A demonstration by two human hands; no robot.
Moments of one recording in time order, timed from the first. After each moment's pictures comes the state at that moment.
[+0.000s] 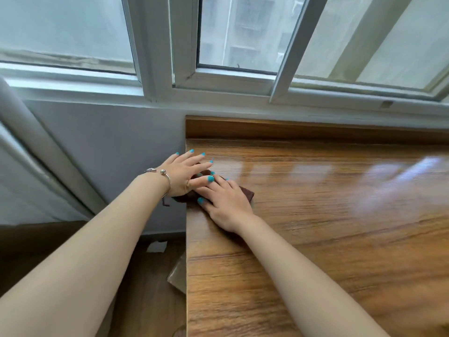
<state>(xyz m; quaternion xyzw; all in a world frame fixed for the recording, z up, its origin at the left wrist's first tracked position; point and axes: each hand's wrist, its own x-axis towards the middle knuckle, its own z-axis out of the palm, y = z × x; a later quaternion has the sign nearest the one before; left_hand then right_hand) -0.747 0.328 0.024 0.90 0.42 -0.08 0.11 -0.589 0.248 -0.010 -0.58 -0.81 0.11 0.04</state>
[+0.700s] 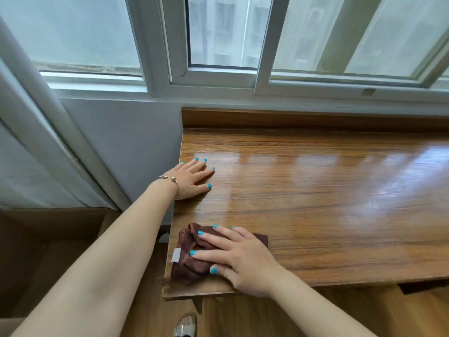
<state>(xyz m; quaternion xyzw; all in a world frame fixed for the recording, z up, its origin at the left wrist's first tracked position) -0.712 0.243 0.005 0.87 0.46 -0.12 0.11 -0.528 0.043 -0.003 -0.45 -0.88 0.15 0.02</state>
